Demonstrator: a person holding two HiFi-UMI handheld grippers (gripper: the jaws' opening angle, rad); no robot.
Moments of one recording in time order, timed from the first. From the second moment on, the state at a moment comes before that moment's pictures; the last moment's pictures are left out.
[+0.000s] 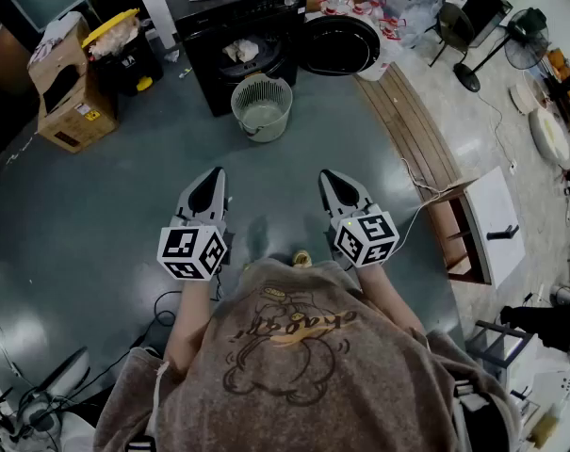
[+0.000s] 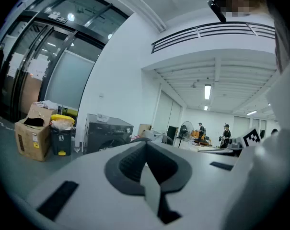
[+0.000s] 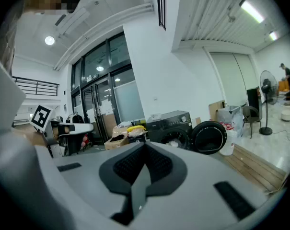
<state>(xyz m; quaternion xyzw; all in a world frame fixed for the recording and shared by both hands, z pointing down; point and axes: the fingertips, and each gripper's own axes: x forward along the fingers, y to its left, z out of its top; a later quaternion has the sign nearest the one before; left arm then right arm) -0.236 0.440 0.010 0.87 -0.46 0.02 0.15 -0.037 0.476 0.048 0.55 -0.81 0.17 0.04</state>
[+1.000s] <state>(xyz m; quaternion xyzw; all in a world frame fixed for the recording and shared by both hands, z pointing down) -0.277 0.372 0.039 0.90 -0.41 0.03 0.16 -0.083 0.425 0.077 0.59 -0.78 0.19 0.04</state>
